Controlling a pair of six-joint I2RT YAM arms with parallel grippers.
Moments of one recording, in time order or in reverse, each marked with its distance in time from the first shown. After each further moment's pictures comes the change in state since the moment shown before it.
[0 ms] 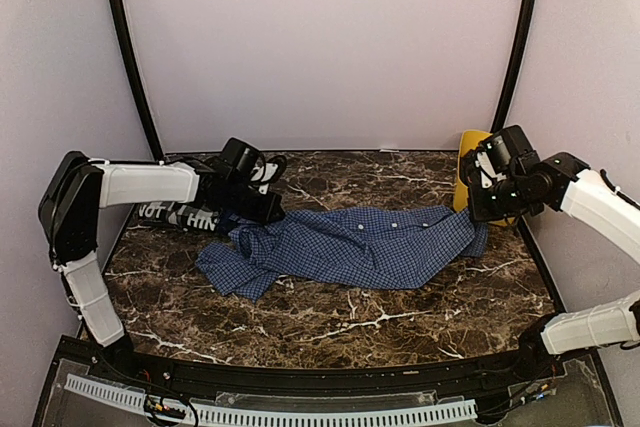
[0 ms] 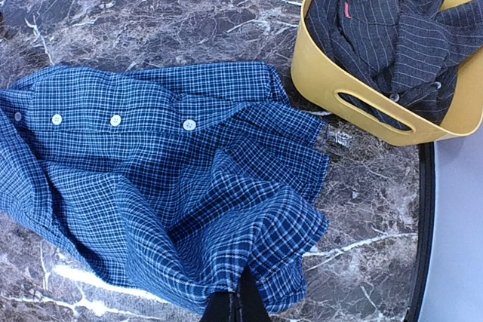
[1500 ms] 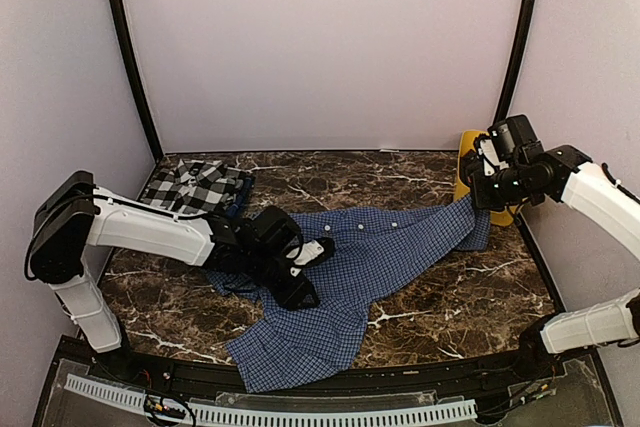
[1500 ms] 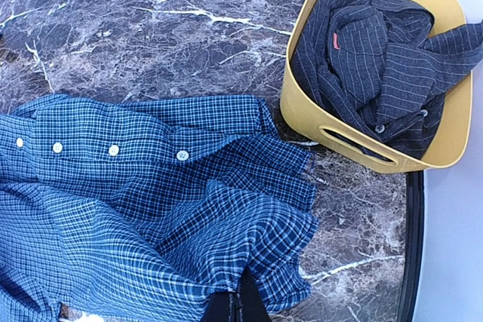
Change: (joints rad) left arm -0.396 -0.127 -0.272 0.065 0.041 0.080; right arm -0.054 0.026 0.048 0.045 -0.014 -0.056
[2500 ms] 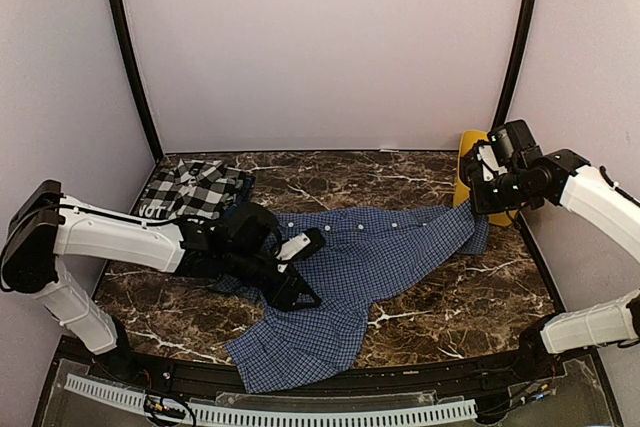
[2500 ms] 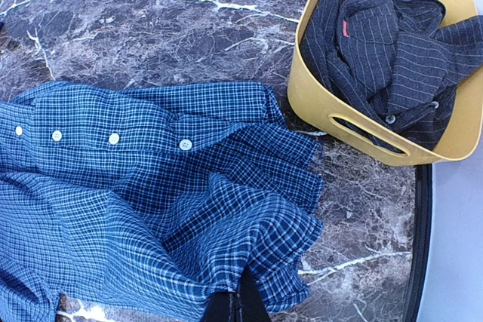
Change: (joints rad) left arm 0.001 -0.173 -0.163 0.156 0.178 -0.075; right arm -0.008 -0.004 -0.032 0.005 -0.027 -0.008
